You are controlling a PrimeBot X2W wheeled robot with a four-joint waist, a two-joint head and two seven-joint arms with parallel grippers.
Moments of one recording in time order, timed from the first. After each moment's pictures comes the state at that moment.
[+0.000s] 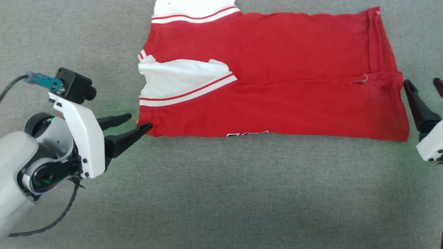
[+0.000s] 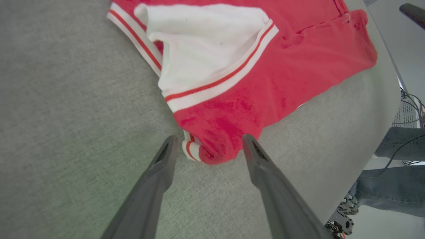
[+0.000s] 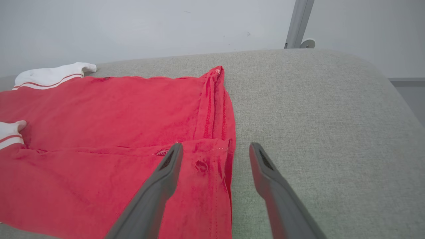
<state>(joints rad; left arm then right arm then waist) -0.84 0.92 -0.99 0.11 -1.36 -0.10 0.36 -0.34 -0.36 -0.14 0.01 0.49 0.13 0.41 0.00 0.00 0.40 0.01</state>
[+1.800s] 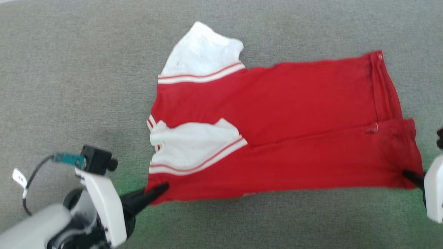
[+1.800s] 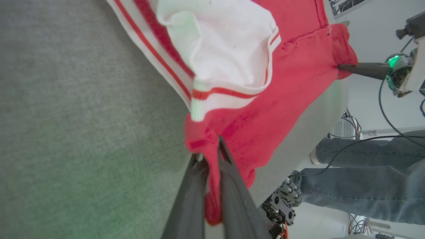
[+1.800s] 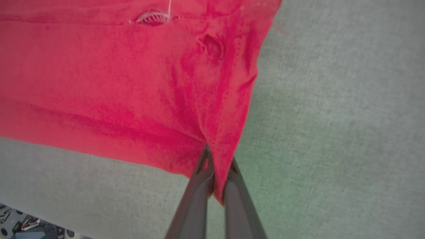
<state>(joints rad) -0.58 0.90 -1.08 0.03 -1.48 -0.13 0.15 -0.16 -0.57 -0.03 -0.08 0.63 0.13 0.97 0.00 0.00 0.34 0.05</state>
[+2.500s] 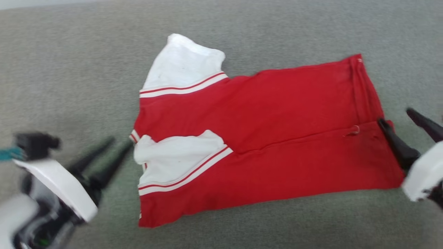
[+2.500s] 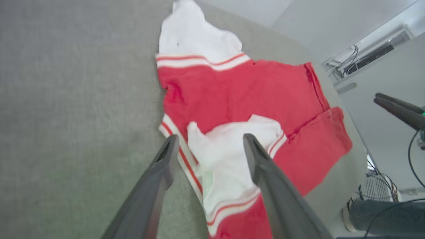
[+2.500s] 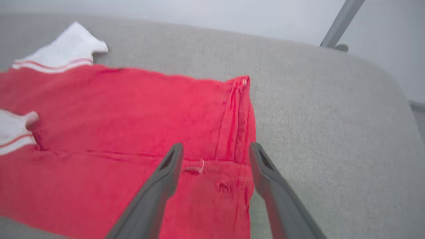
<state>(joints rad) -0.51 1.00 -0.94 -0.04 -1.46 -0.04 -0.16 -0.16 -0.47 -0.01 -0.24 0.50 0.13 0.53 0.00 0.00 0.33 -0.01</state>
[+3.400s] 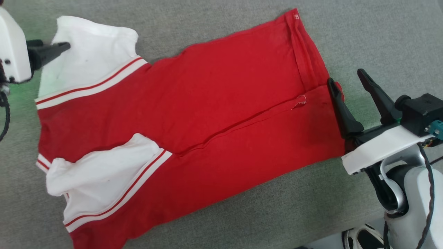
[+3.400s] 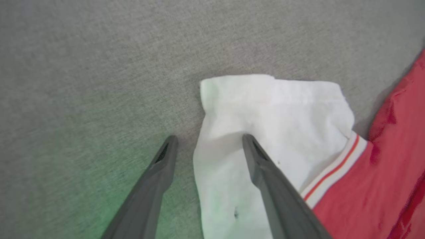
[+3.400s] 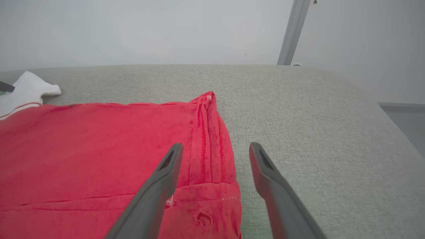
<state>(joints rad) -1.24 0.87 -1.01 0.60 -1.36 -0.13 0.61 -0.33 -0.21 0.11 -0.04 0.33 0.13 0.09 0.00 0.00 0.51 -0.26</state>
